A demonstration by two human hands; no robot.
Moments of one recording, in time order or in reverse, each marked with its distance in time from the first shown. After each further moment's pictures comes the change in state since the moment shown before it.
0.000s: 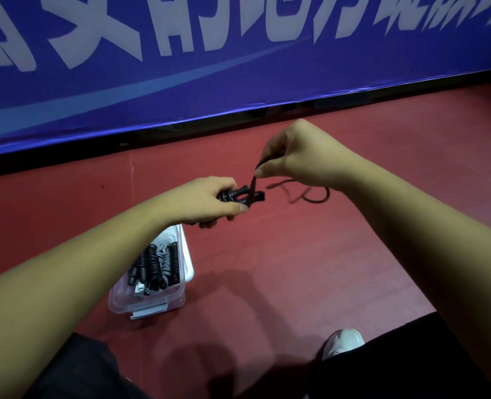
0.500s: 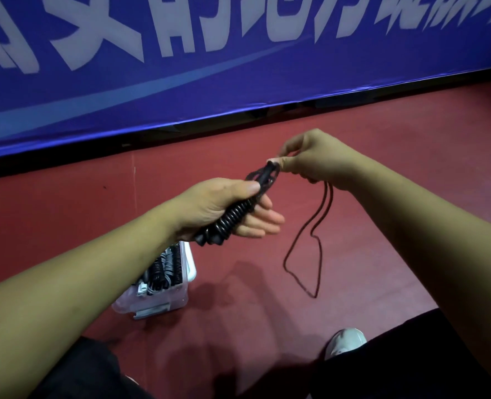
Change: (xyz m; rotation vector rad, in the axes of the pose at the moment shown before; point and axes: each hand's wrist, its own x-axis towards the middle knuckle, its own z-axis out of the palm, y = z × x) left_hand -0.017 0.022 0.020 -1.043 -0.257 0.005; right_hand 0.011 0.042 0.006 0.283 0.032 0.238
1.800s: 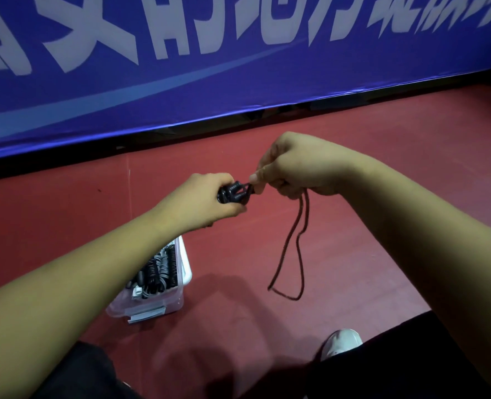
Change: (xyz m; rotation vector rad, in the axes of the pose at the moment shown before) left_hand 0.012 0.002 -0.024 1.215 0.481 0.201; right_hand -0.028 -0.046 0.005 -0.001 -0.251 0.073
